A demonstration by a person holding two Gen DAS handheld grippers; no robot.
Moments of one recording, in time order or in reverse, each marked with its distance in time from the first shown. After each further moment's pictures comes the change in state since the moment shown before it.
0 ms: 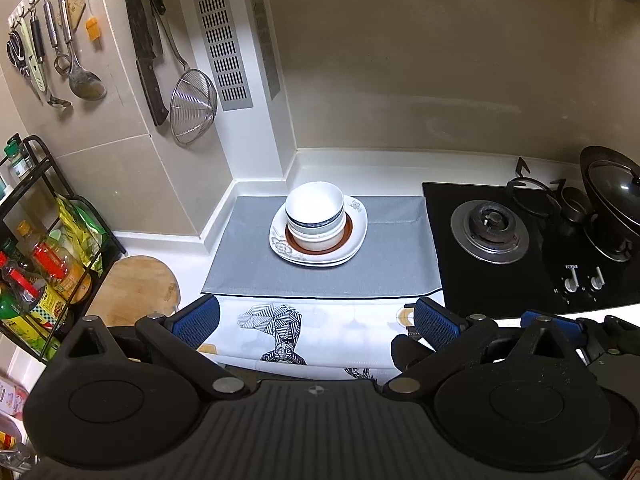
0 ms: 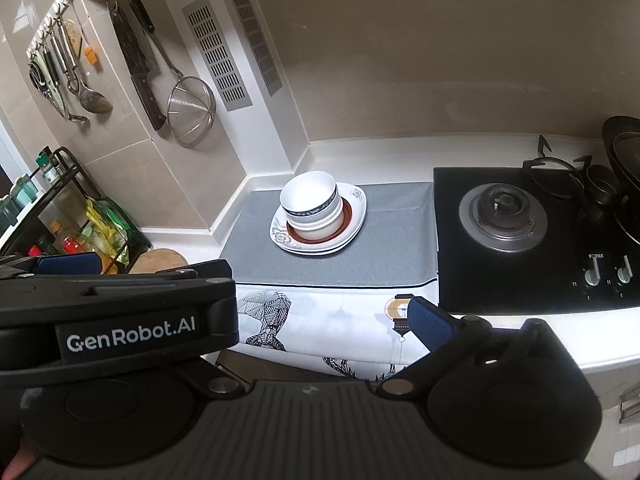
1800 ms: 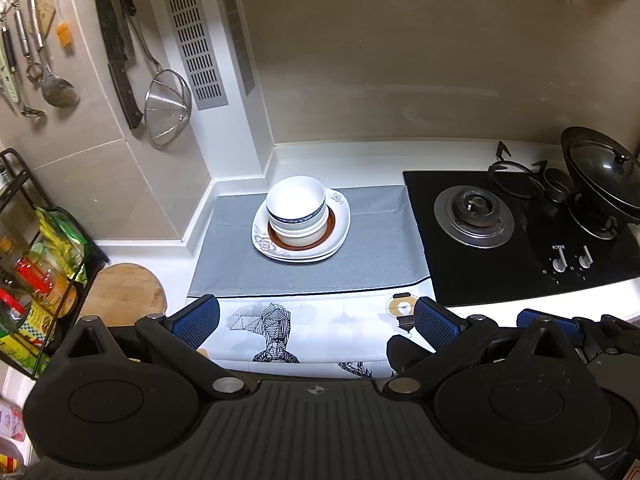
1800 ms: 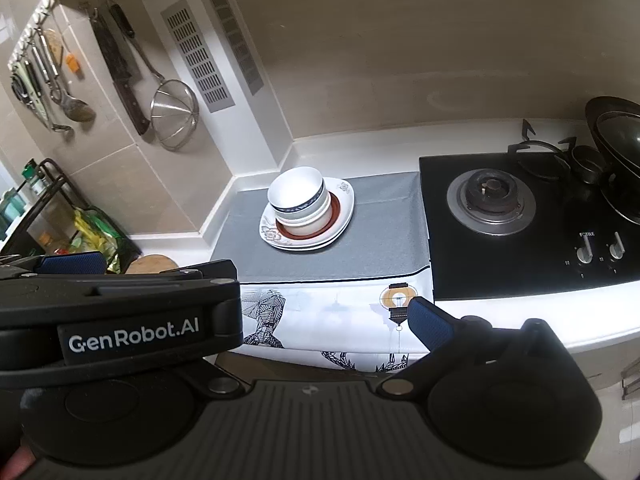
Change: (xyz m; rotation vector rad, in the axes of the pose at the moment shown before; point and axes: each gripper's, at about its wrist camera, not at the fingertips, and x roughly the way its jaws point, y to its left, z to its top) left arm 0.013 0.008 0.002 0.070 0.021 -0.074; right arm 0.007 0.004 -0.006 0.064 0.002 -0.045
